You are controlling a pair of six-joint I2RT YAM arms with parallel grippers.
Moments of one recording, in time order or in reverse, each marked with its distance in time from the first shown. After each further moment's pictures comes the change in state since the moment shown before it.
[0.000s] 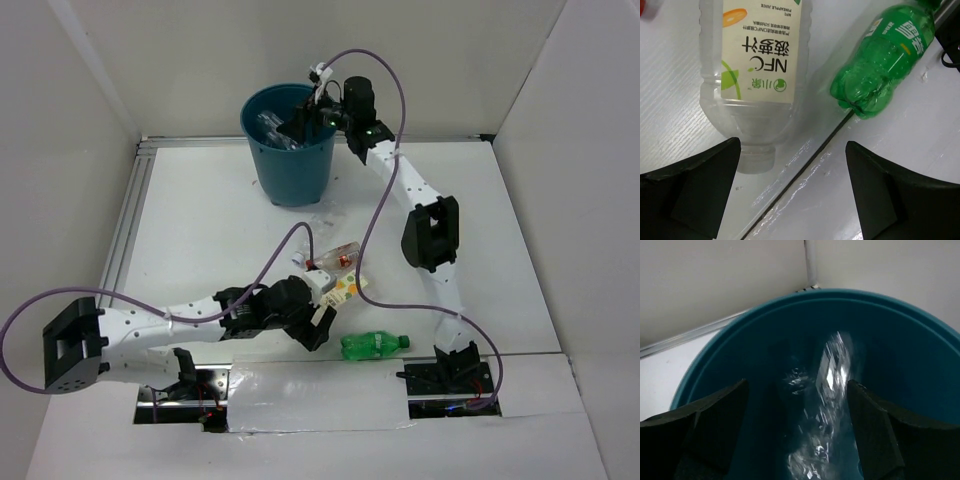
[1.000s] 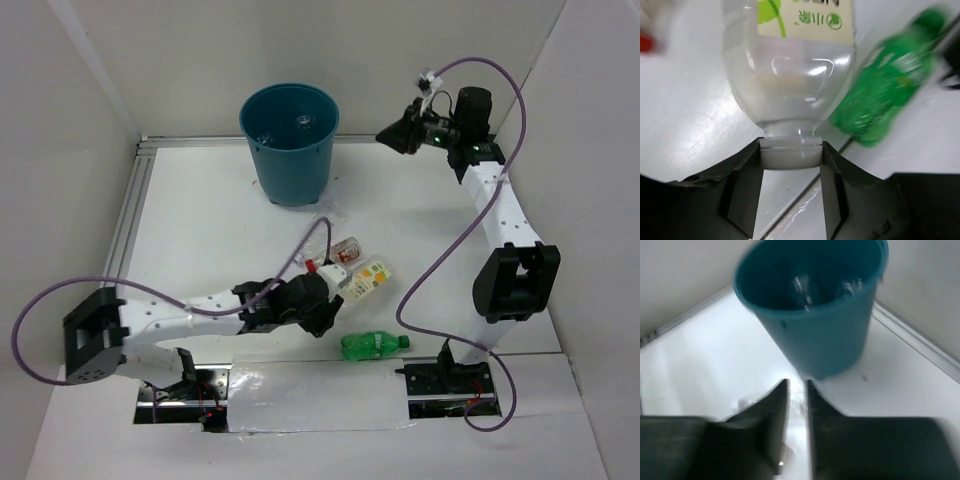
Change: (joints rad) left arm -0.015 0.175 0.088 0.035 -0.080 0.029; right arm -0.365 -0.646 -0.681 -0.138 -0.211 -0.016
